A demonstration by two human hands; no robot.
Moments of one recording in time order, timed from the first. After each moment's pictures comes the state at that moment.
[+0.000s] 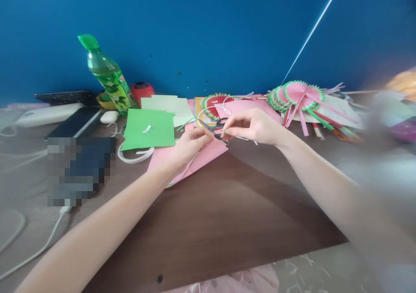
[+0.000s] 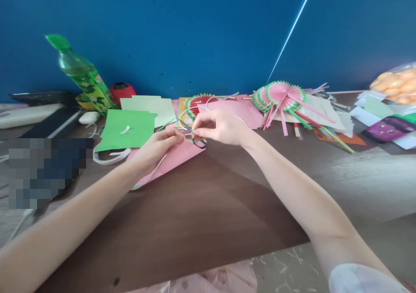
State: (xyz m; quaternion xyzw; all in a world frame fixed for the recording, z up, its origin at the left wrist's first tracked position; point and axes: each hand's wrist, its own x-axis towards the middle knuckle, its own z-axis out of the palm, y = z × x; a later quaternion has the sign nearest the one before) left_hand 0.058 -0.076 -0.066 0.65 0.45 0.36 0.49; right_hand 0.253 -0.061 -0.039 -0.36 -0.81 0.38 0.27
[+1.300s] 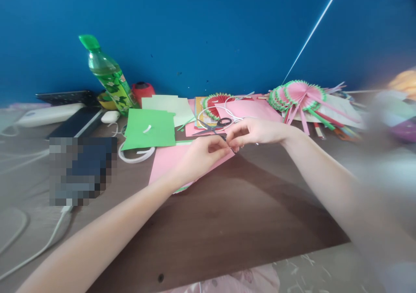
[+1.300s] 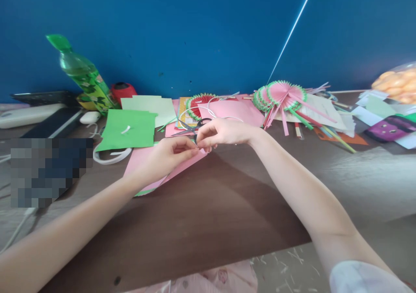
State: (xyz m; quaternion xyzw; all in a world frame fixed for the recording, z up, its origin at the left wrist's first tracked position) left_hand 0.066 -0.100 -0.060 0.75 0.39 0.30 0.44; right_hand 0.260 -0.055 -0.032 -0.34 -0.81 0.48 0.09
